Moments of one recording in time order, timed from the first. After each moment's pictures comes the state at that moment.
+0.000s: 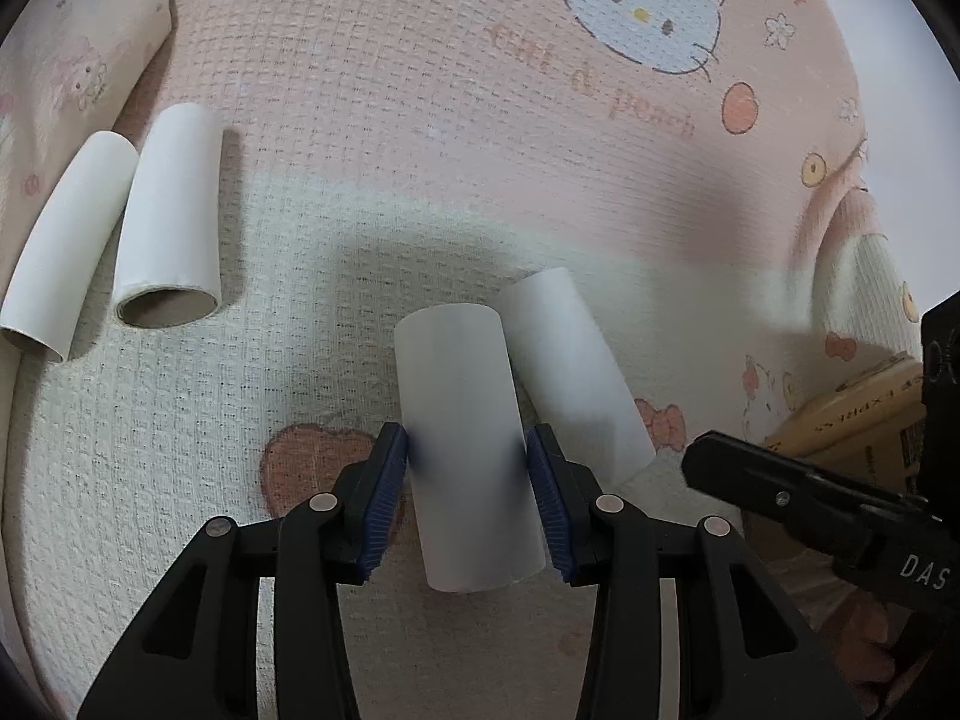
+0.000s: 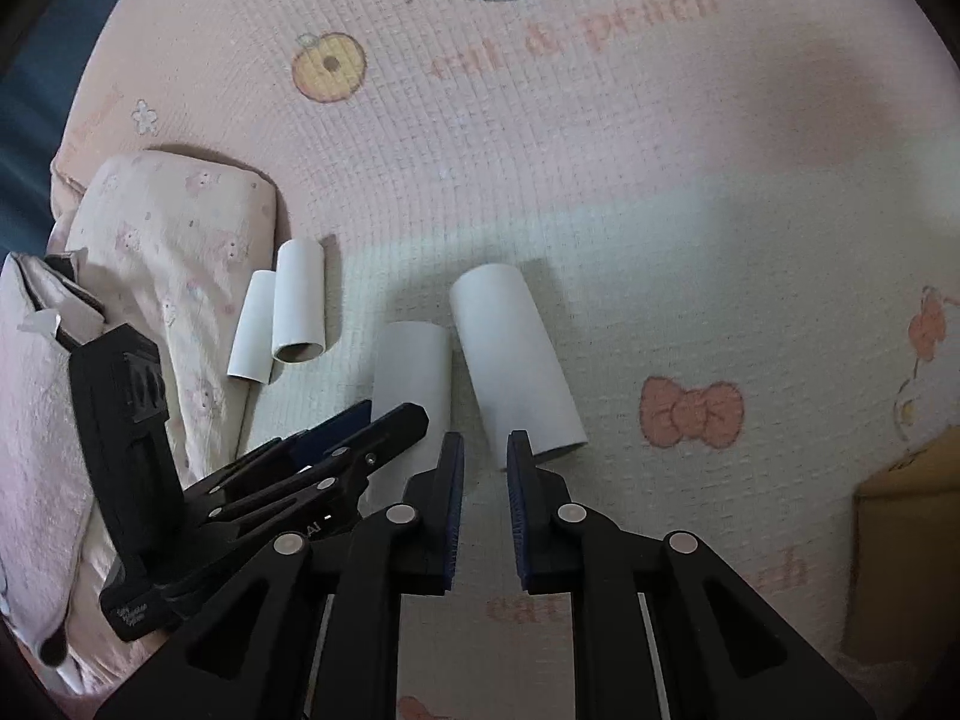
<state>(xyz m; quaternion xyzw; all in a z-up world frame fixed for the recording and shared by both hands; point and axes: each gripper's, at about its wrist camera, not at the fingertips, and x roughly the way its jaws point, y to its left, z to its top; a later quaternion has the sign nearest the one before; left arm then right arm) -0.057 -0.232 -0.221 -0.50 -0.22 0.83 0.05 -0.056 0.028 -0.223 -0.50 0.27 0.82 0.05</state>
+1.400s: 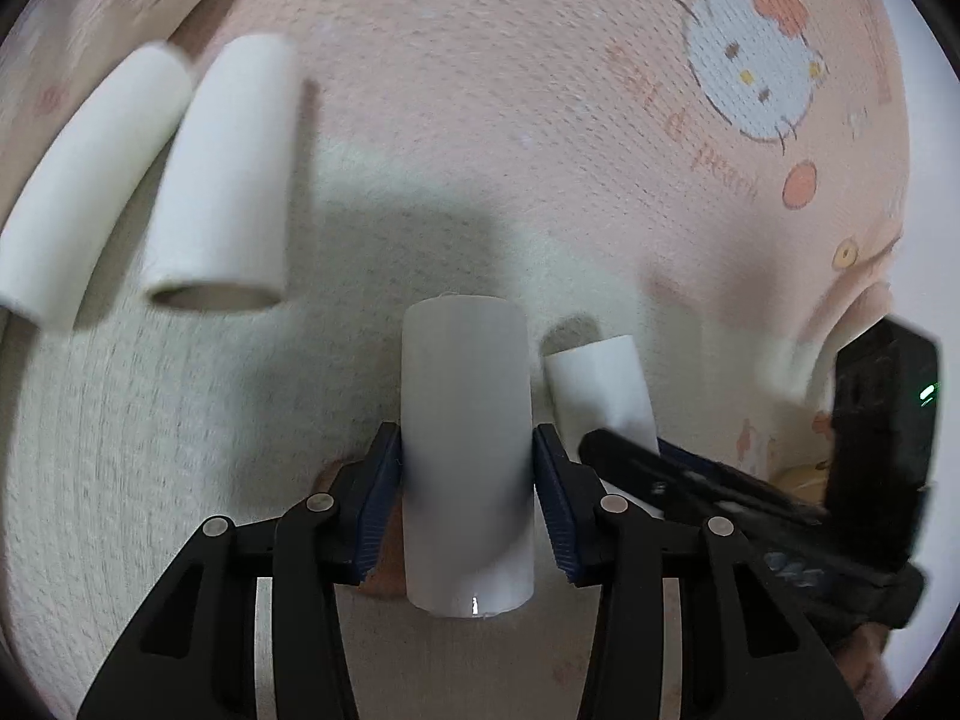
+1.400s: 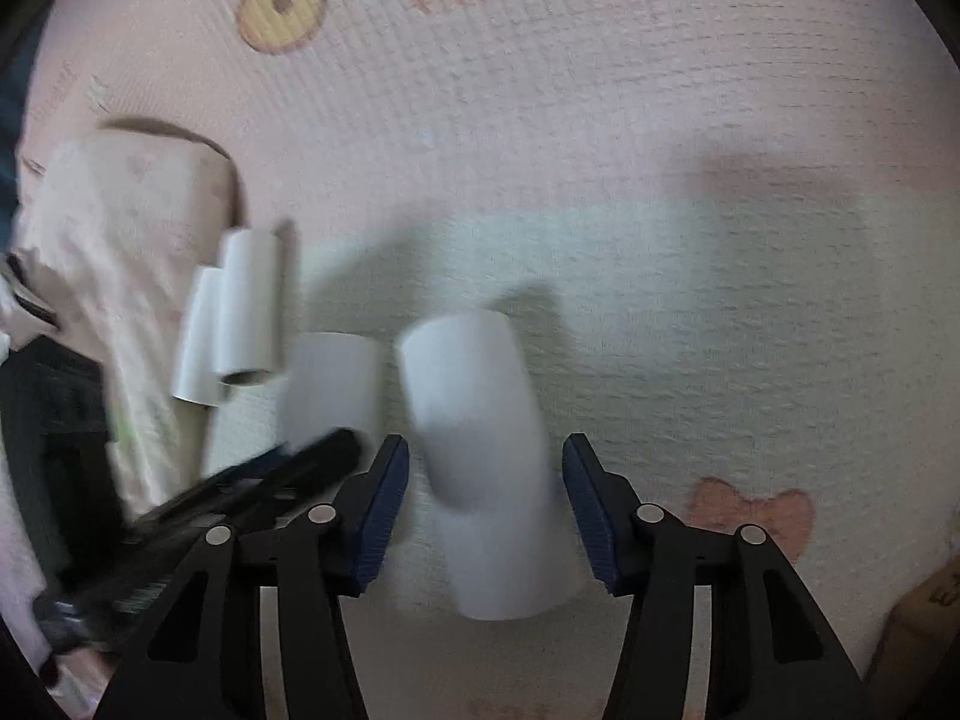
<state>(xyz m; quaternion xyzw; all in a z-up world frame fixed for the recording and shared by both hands) -0.078 -0.275 -0.241 -0.53 -0.32 0.79 0.04 -0.127 0.027 -0.280 -0.55 0.24 0.79 0.05</state>
